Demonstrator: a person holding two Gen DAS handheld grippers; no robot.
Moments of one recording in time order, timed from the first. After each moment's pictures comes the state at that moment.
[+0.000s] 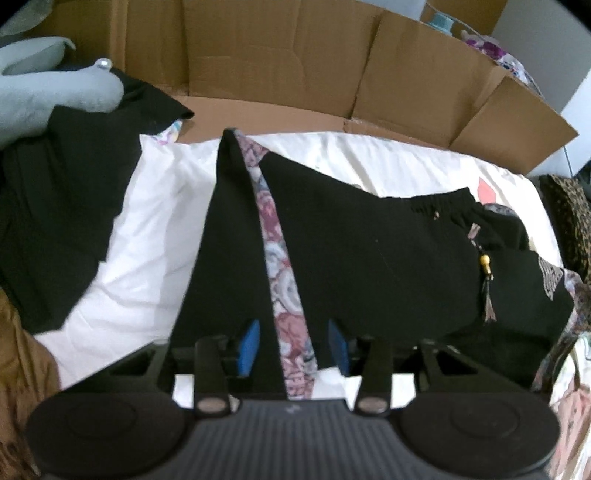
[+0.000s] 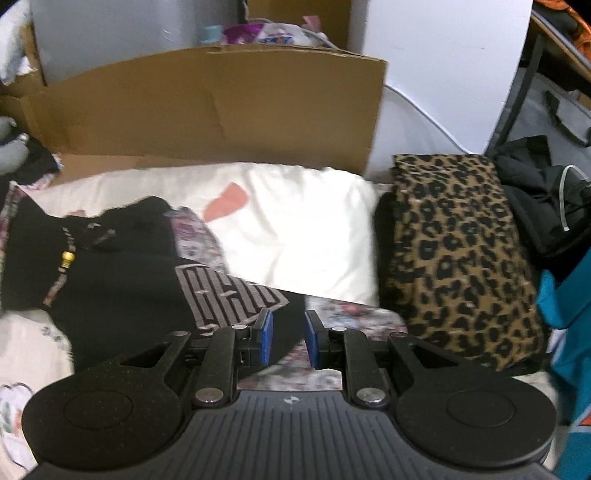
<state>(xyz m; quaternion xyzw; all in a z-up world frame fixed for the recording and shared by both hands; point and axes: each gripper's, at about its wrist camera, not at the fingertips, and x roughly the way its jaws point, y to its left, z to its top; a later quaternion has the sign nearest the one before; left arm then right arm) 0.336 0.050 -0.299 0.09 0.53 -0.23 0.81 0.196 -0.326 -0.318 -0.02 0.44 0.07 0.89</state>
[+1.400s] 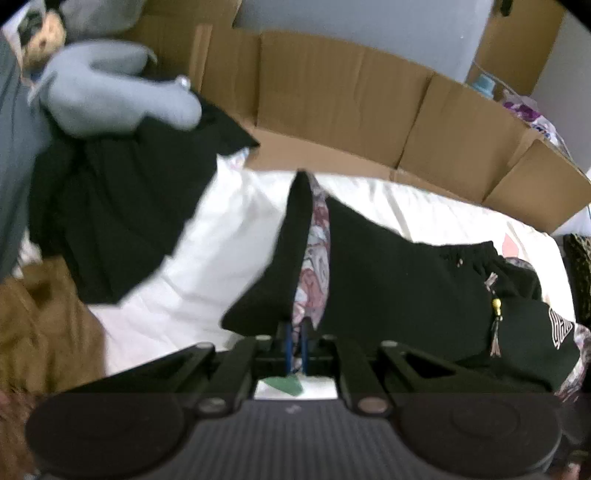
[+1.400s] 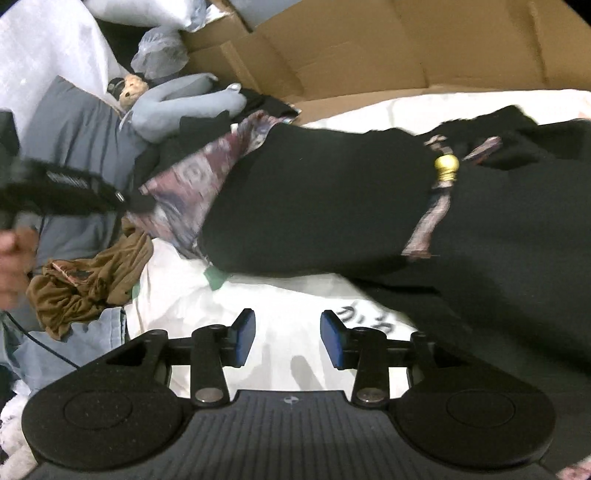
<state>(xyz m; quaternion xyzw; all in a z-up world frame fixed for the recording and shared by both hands) 0.311 0.091 -0.248 0.05 0.48 -0.17 0.86 0.174 -0.092 -0.410 0.12 0.45 0.38 0.80</state>
